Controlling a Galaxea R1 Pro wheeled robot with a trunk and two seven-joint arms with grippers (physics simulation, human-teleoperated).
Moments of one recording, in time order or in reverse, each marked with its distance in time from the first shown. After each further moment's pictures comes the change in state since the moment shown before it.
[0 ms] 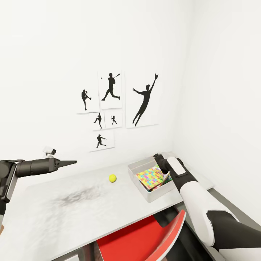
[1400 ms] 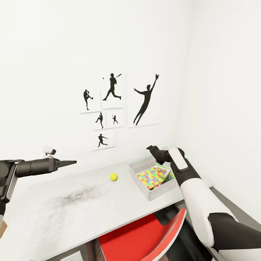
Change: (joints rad) left arm 0.000 0.002 0.000 0.000 -0.002 0.000 0.000; right arm 0.000 0.007 0.030 -0.213 0.010 0.286 -0.016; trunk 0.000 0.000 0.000
